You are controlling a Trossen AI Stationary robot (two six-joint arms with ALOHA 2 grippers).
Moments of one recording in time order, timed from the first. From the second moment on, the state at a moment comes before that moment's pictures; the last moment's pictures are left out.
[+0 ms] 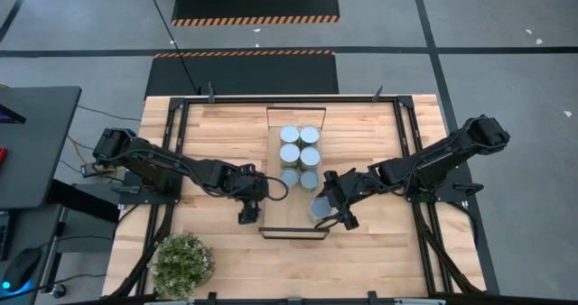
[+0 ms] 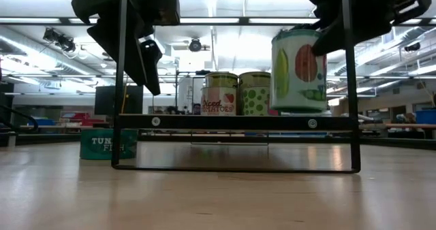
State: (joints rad) left arm -0.23 1.54 1.04 -0.61 -0.13 -0.26; right arm 0.27 1.37 0.72 0.00 -0.03 -0.06
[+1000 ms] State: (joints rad) left arm -0.23 1.54 1.04 -0.59 -0.13 -0.25; right arm 0.27 1.37 0.65 0.15 0.11 -0.11
